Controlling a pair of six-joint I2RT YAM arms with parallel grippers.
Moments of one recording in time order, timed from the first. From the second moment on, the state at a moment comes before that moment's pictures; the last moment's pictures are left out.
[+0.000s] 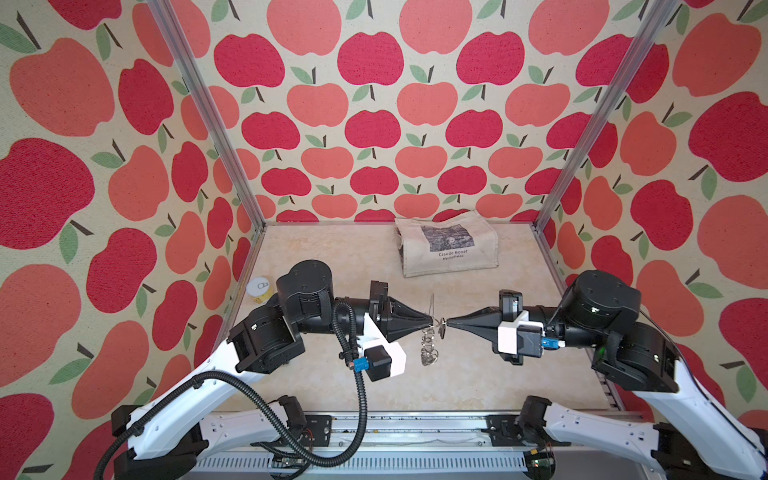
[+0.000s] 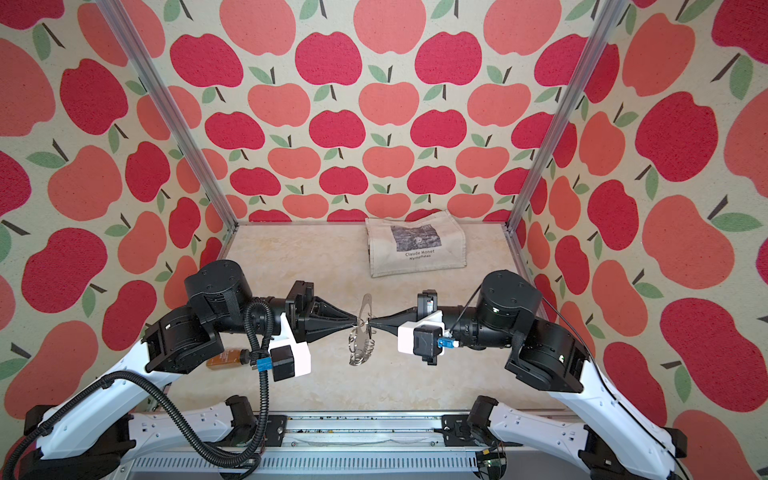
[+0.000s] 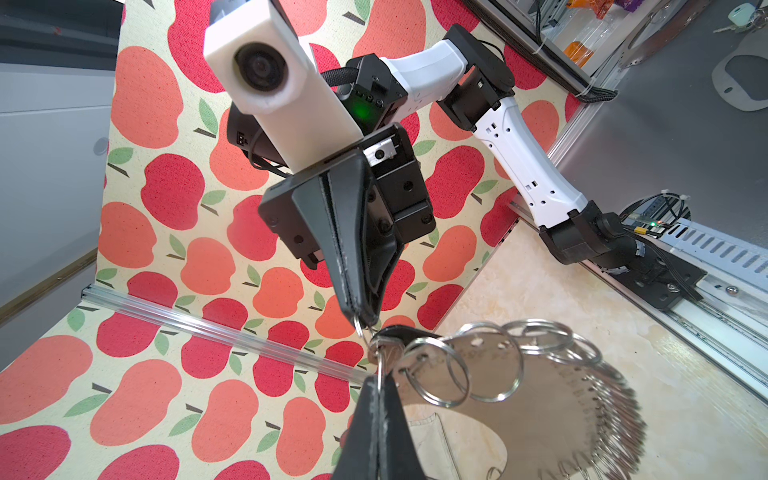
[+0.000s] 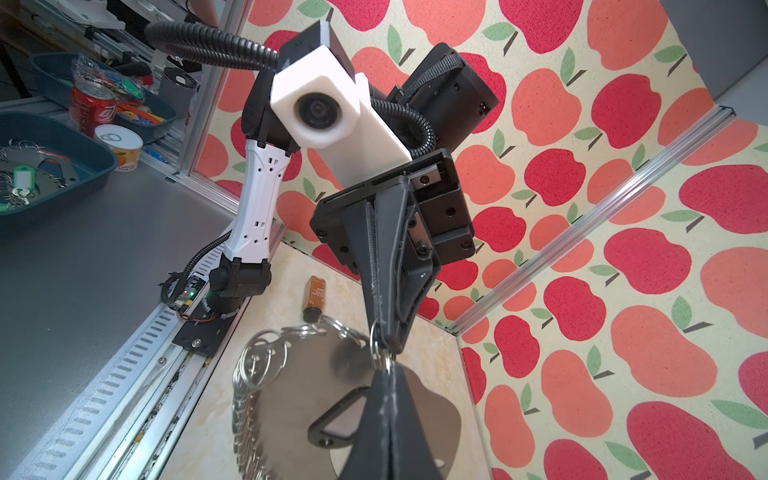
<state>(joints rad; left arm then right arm) -1.01 1.00 1.37 -0.45 0.60 1.14 1.07 0.87 1.39 -0.60 -0.51 -0.70</state>
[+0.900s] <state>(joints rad) -1.01 1.00 1.37 -0.45 0.60 1.14 1.07 0.86 1.39 -0.60 -0.51 -0.70</state>
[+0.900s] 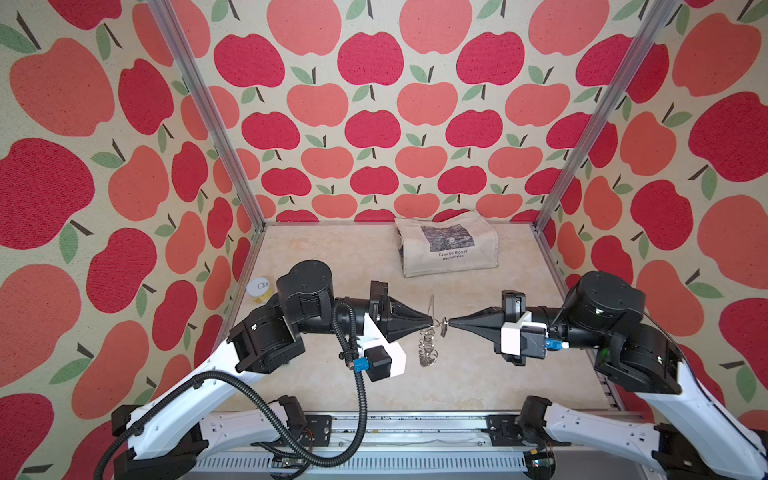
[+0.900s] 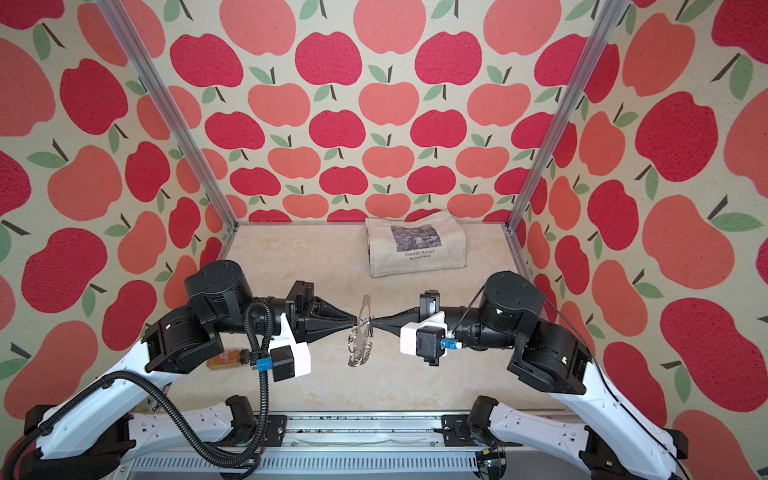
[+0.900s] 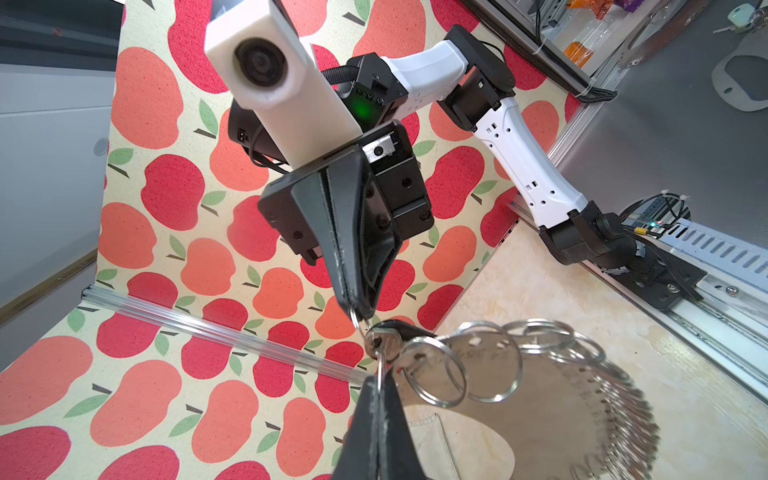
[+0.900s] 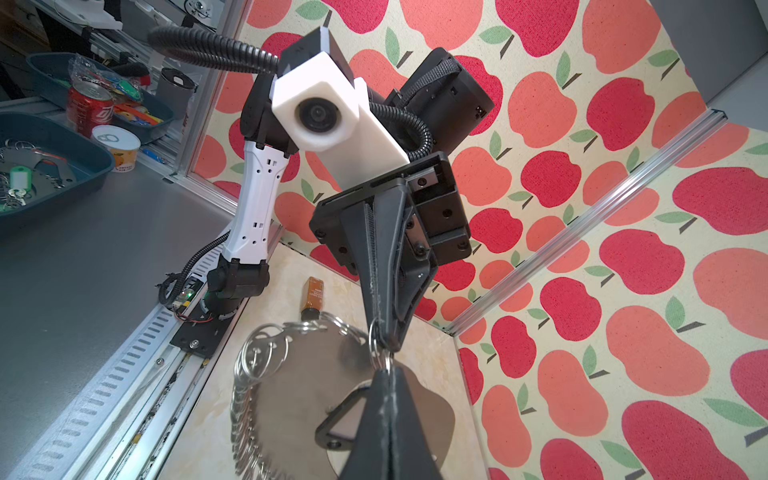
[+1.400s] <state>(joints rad) -1.02 1.00 1.37 -0.45 0.60 1.14 1.07 0.86 1.39 -0.60 -0.51 -0.70</state>
